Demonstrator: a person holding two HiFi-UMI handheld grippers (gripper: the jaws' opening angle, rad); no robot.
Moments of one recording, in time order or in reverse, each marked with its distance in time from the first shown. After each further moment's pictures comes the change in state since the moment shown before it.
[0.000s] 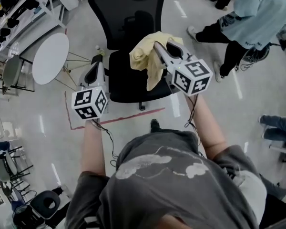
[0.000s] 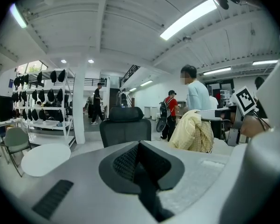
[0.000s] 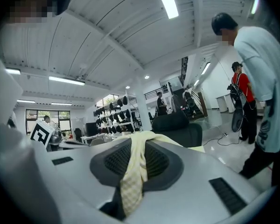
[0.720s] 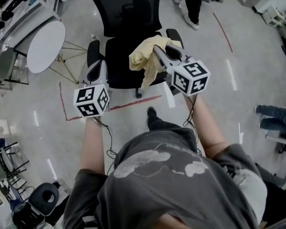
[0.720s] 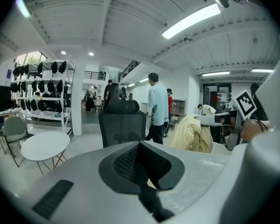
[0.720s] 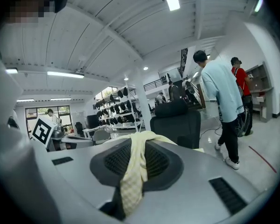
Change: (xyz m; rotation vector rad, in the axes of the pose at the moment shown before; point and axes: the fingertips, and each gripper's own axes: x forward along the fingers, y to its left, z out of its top) left arm -0.054 -0.018 -0.066 -0.048 0.055 -0.051; right arm -0.049 0.048 -0.076 0.024 0.115 -0.016
